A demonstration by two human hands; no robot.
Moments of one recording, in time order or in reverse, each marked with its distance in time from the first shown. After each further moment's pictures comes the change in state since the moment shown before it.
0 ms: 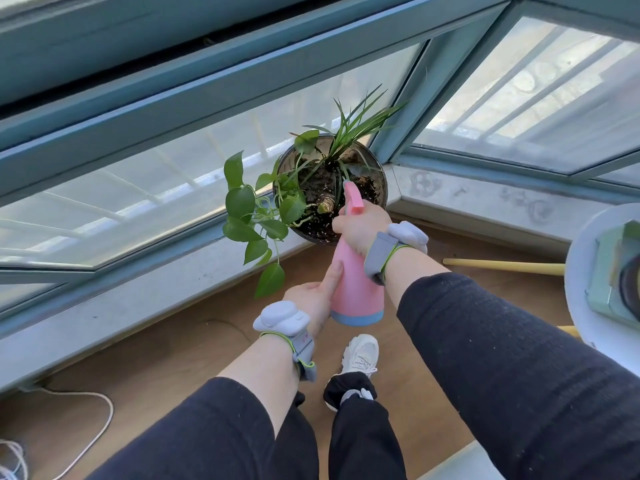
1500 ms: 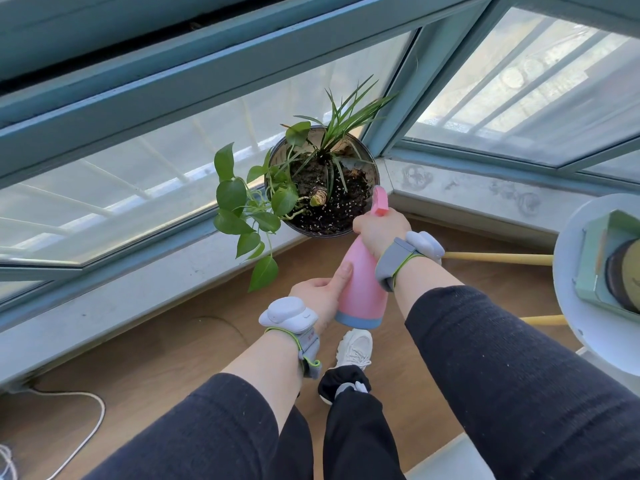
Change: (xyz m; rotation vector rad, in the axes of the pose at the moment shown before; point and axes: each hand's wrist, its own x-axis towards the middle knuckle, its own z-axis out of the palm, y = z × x) left_hand -0.015 -0.001 0.009 0.081 -0.059 0.031; right_hand -0.010 0.033 -0.010 0.045 0.147 0.175
